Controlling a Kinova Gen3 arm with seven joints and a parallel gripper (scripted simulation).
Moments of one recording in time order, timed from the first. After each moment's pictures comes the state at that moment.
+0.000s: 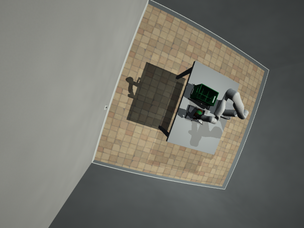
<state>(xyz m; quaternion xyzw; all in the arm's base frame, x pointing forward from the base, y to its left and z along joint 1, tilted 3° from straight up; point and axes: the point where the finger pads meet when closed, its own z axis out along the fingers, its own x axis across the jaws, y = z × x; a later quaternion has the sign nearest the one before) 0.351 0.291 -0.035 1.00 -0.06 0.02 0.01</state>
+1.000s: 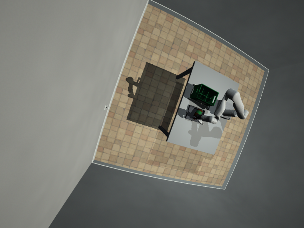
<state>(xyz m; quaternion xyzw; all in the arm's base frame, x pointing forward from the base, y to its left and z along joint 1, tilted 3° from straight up) 0.351 0.290 -0.034 1.00 -0.06 0.02 0.01</state>
